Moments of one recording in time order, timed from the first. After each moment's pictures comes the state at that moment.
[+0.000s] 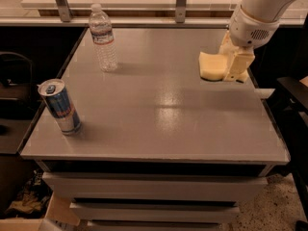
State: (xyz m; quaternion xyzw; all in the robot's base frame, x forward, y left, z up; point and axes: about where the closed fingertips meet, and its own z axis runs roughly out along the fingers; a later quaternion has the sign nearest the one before) arm 0.574 -0.194 0.916 -0.71 0.70 -0.01 0.11
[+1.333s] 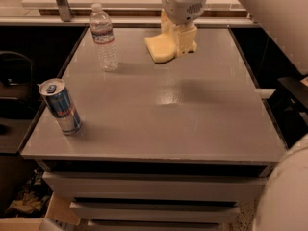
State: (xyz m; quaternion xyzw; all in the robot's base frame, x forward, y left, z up) arm 0.623 -0.064 0.955 -0.84 0.53 -0.10 0.10
